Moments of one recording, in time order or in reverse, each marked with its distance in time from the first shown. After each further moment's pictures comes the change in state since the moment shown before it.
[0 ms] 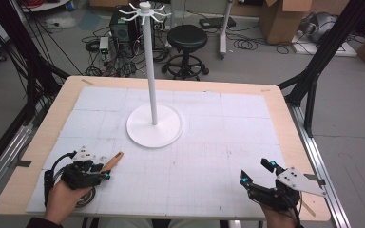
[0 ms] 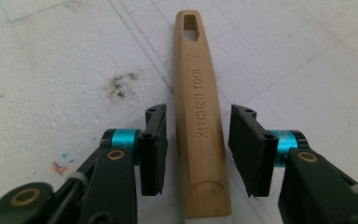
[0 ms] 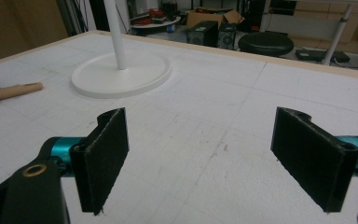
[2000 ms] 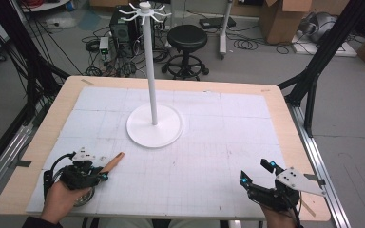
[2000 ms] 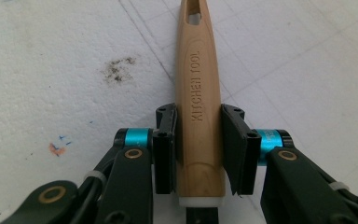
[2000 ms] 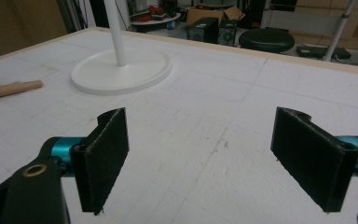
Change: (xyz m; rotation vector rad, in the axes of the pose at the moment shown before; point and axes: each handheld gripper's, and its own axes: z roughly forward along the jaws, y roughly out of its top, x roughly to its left) left arm -0.003 0.001 -0.003 0.043 0.002 -0.018; right arm 0.000 -0.001 0.000 0.014 0.001 0.002
